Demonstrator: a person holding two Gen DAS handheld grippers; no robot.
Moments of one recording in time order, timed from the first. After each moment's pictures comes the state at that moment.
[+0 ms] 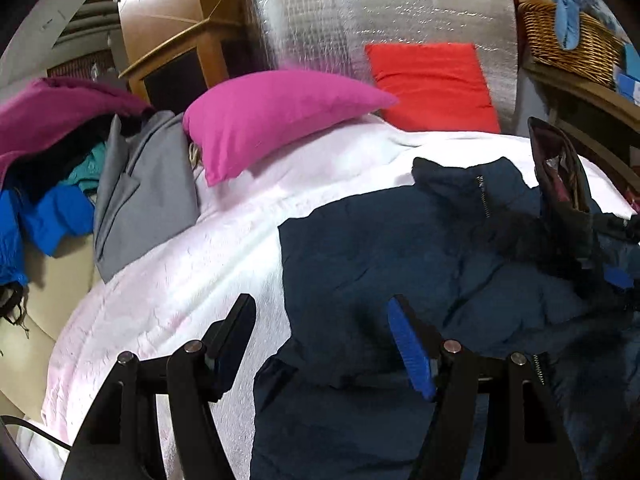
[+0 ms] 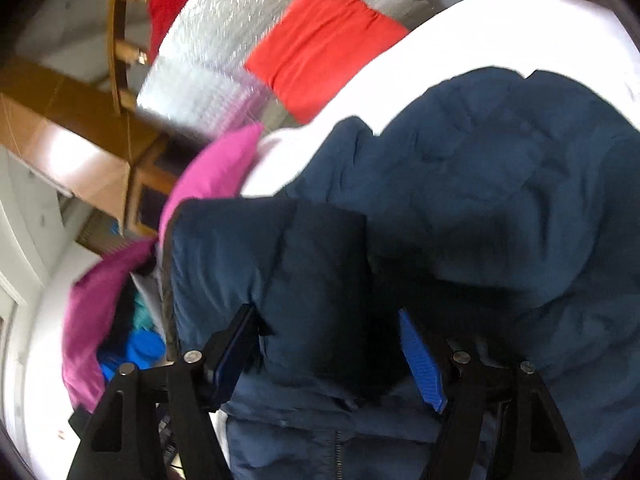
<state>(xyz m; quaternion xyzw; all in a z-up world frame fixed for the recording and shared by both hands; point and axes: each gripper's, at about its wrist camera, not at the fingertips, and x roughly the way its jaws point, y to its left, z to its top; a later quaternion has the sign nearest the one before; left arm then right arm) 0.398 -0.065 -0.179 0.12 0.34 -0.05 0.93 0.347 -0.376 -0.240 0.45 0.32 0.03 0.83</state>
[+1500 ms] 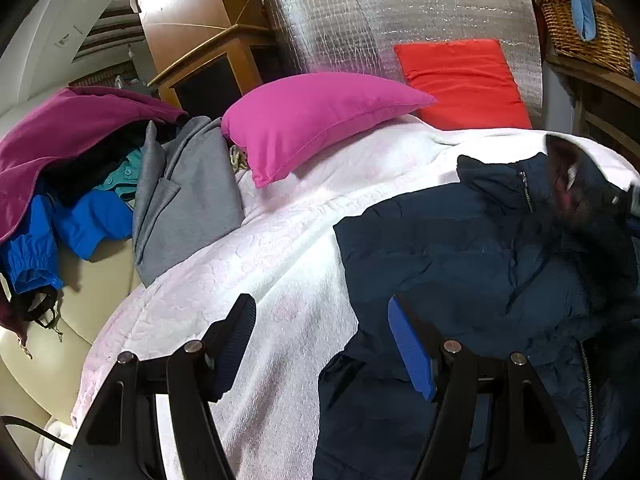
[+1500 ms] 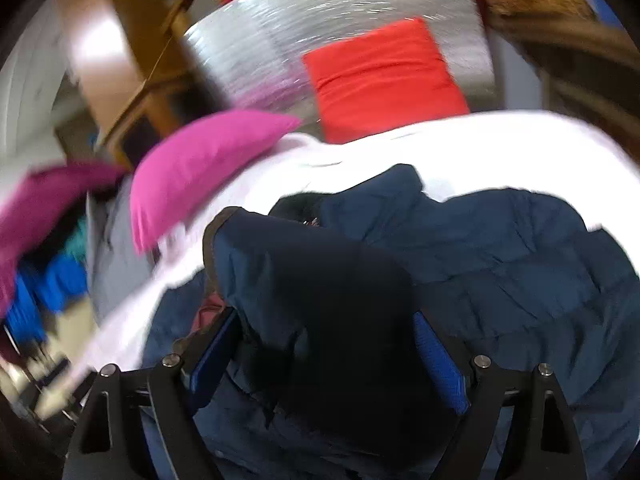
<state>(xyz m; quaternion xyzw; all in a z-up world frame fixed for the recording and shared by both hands) 0.397 -0.037 -0.175 0.15 0.32 0.01 0.94 0.395 -0.327 -0.211 0.23 0.32 -0.01 0.92</state>
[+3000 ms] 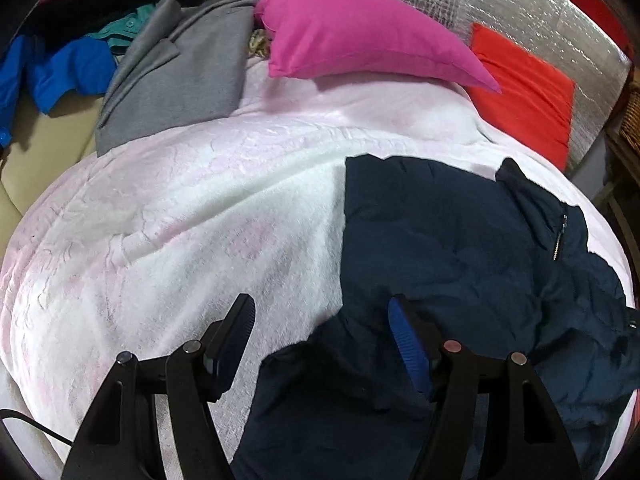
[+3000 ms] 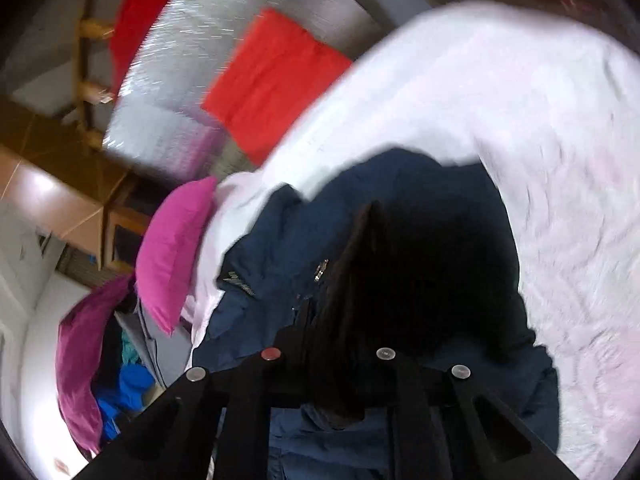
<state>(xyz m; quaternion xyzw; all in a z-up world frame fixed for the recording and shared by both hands) 0.459 -0.002 -0.220 -0.07 0.45 0.03 0.89 0.338 -0.462 -0.223 0.44 0.33 -0.02 0.84</state>
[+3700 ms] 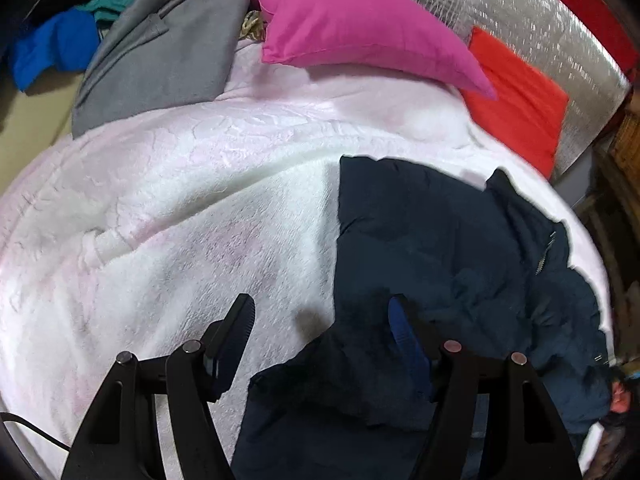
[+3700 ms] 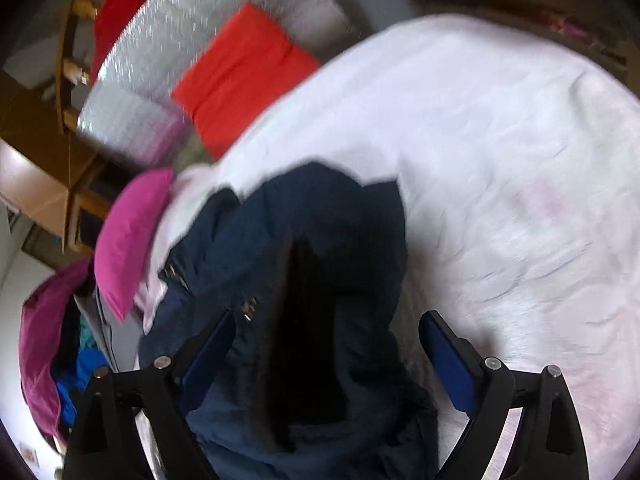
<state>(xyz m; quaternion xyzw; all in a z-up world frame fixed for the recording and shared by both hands) 0.473 0.019 -0.226 -0.13 0.47 -0.02 0.87 0.331 -0.510 -0.251 0.40 0.38 -0.06 0.83</state>
